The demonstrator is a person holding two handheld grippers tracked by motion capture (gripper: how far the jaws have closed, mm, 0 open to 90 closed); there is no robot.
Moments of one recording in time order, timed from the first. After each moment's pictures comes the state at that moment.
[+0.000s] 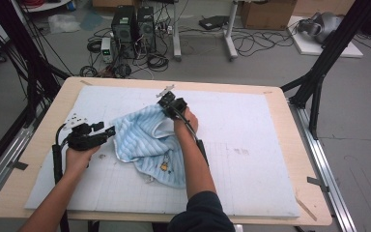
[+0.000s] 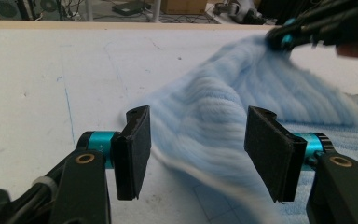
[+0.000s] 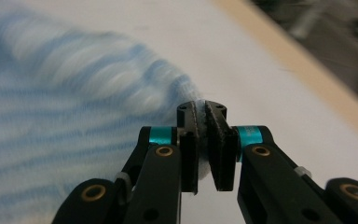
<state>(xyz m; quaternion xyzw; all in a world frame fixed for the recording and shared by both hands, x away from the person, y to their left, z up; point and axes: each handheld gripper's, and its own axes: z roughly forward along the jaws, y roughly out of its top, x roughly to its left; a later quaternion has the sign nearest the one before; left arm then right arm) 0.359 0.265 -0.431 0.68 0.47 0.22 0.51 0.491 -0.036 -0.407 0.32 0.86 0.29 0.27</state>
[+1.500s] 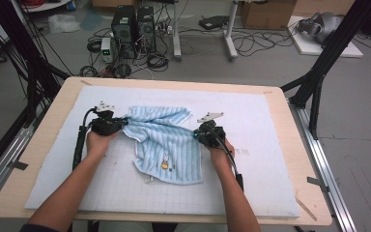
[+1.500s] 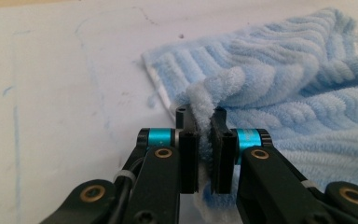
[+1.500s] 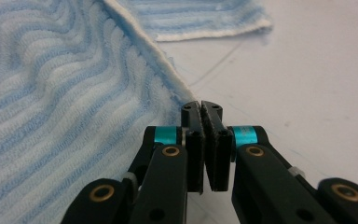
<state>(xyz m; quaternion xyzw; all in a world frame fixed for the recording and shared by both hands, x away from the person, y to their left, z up) 0.425 0.210 -0.438 0.73 0.48 0.22 0.43 0.405 -0.159 -0.437 0.38 0.84 0.35 0.18</state>
